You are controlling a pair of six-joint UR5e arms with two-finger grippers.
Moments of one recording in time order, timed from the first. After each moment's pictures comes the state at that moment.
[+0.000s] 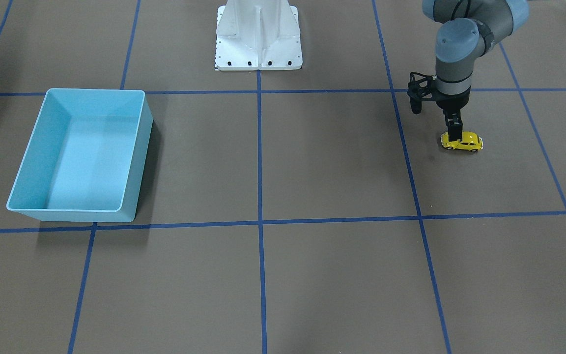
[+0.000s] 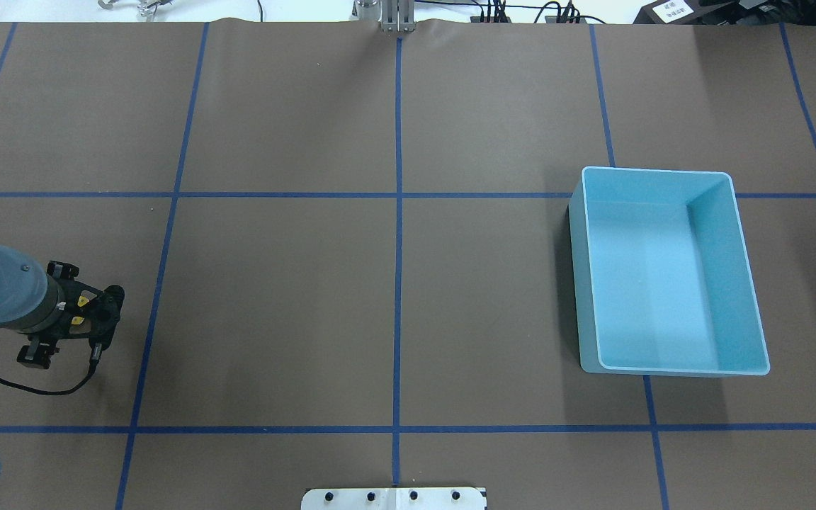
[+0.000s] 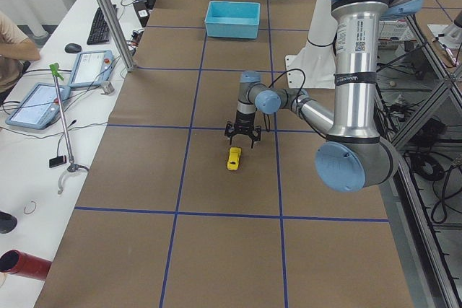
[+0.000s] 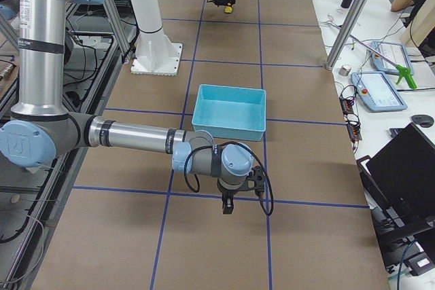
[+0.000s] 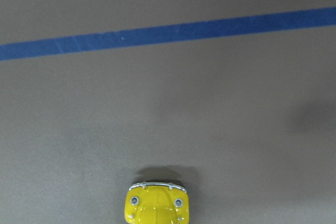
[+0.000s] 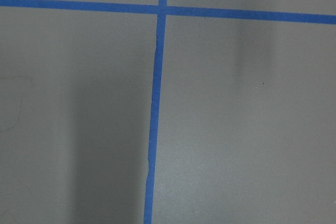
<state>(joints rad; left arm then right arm) -0.57 -1.53 -1.97 -1.61 -1.70 0.61 1.56 -1.69 1.60 -1.57 2.39 -0.12</state>
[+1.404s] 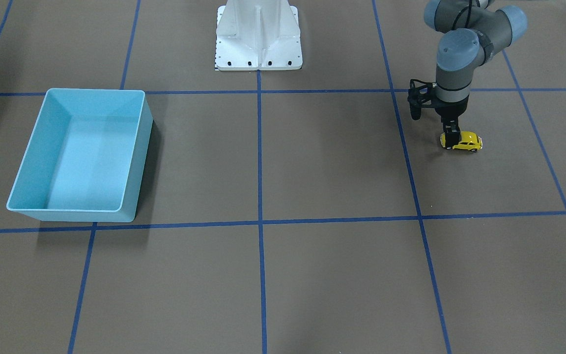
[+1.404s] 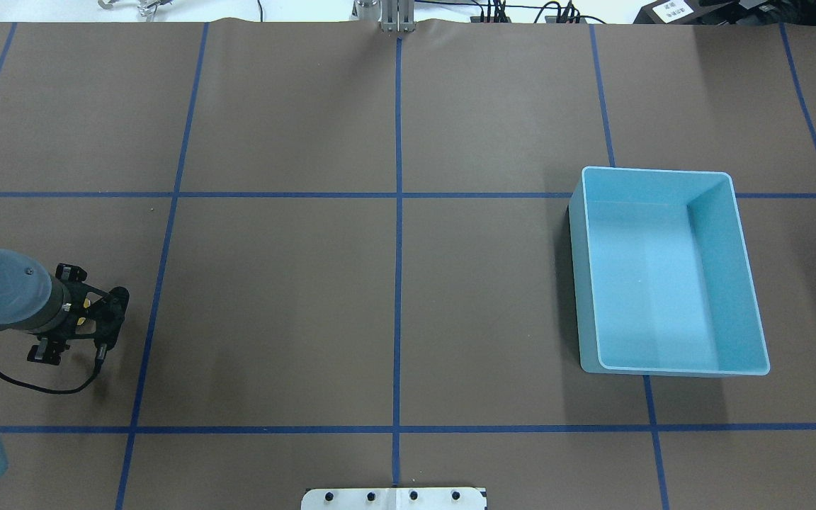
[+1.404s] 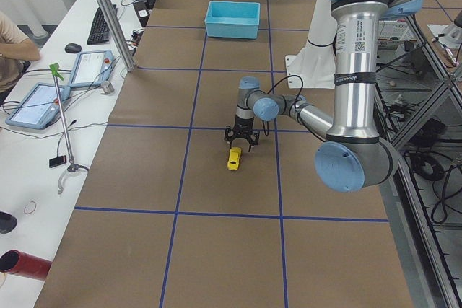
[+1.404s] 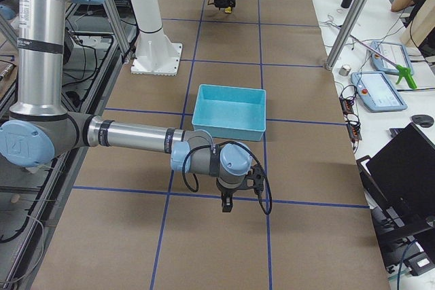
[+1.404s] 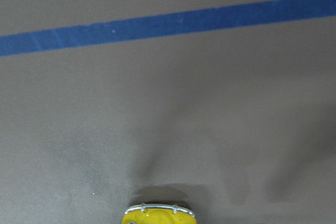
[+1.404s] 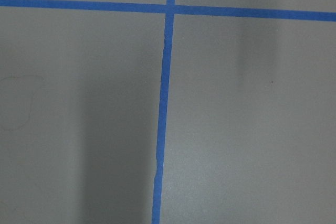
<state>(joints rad) -0.56 -1.53 -1.92 -1.68 -1.70 0.61 1.56 -1.69 1.61 -1.57 2.41 -0.12</state>
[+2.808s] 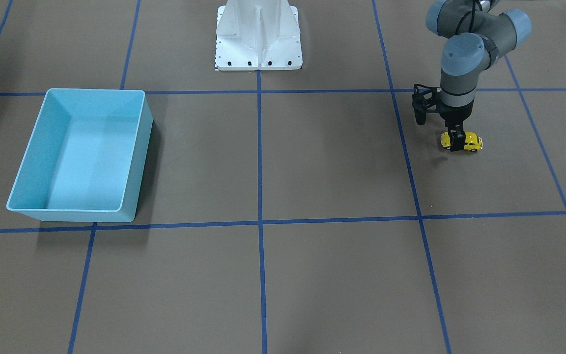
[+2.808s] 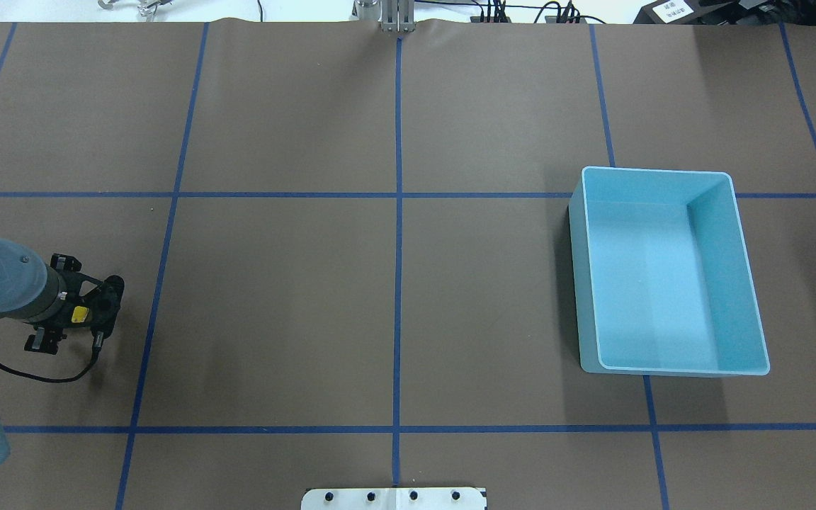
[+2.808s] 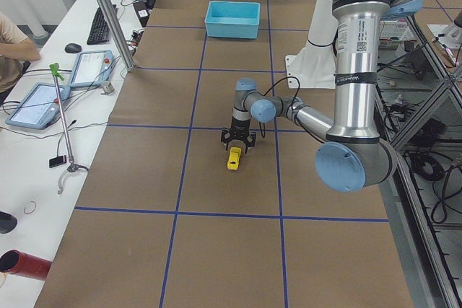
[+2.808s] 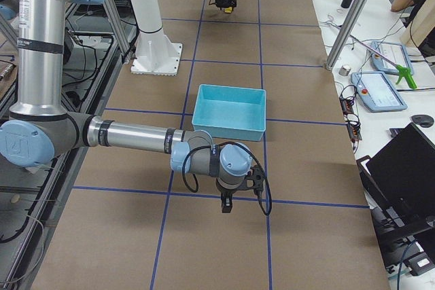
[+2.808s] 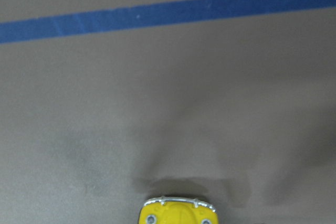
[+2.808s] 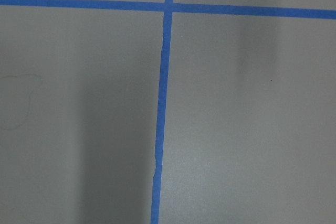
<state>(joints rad) -0.60 -1.55 -1.89 -1.69 -1.70 0.61 1.56 -1.69 1.61 -1.57 2.41 -0.12</state>
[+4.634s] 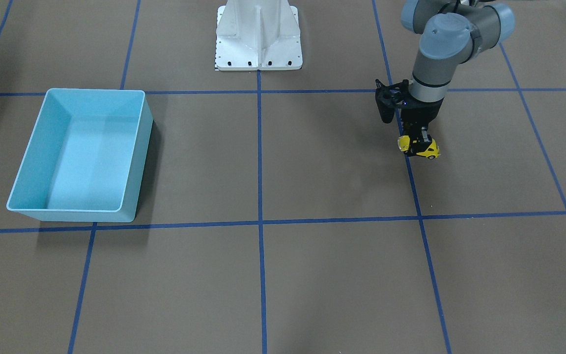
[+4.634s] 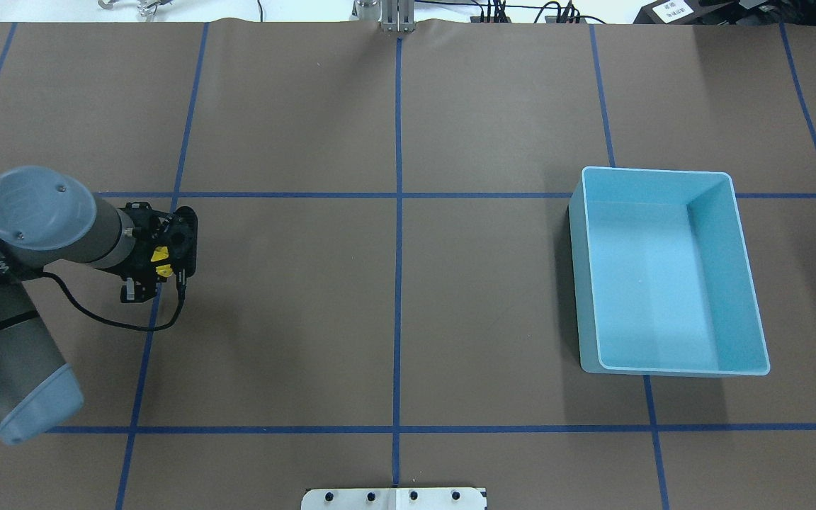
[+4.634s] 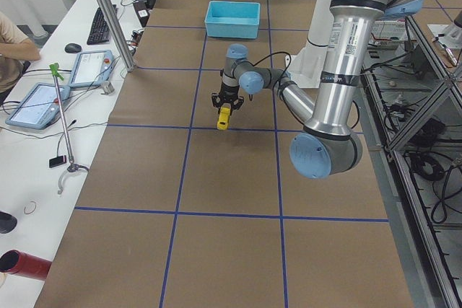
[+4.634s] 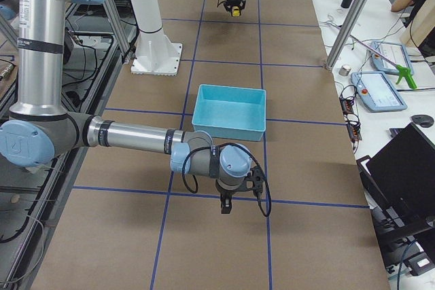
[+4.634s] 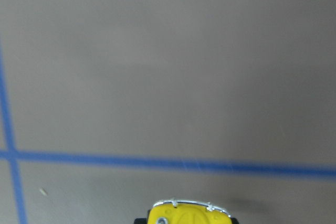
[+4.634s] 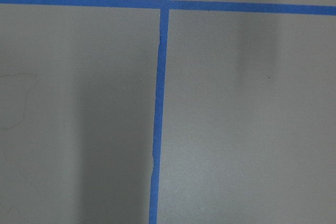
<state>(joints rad) -0.65 -1.81 -1.92 -1.68 -1.80 0.44 1.56 -1.69 1.60 -1.58 2.41 -0.12</state>
